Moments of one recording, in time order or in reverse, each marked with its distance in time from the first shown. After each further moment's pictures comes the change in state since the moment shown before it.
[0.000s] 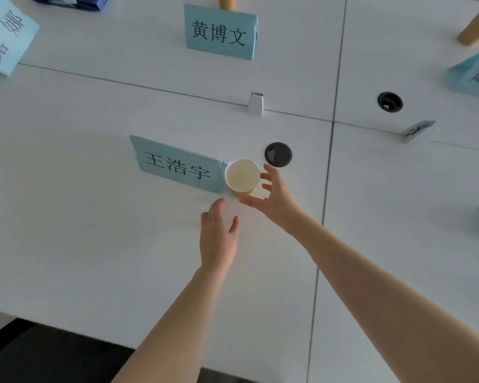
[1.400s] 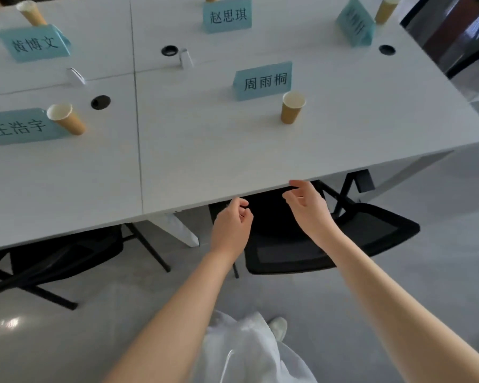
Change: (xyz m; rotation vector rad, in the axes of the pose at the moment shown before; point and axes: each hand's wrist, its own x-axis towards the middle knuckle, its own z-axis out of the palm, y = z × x) left_hand -0.534 0.178 0.111 -0.005 -0.497 0.362; right_hand -0.593 0.244 -0.237 0.113 0.562 0.221
